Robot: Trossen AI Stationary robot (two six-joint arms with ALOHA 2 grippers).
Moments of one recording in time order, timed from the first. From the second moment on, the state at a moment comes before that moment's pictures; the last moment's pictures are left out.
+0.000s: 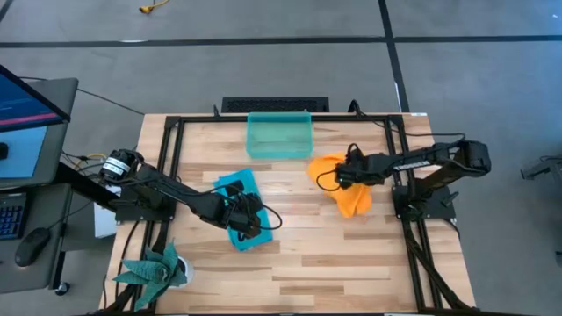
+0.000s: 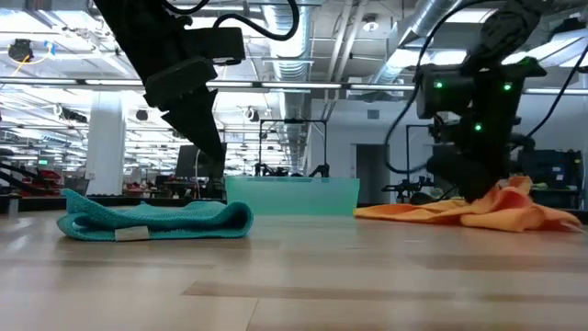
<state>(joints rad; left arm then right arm) -0.33 1.64 1.01 -0.55 -0.56 -0.57 -0.15 1.43 0.64 -0.79 0.59 0.89</state>
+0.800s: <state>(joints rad) -0.32 1.71 1.01 -0.62 -0.43 -0.74 0.22 1.43 0.78 -0.21 0.40 0.28</state>
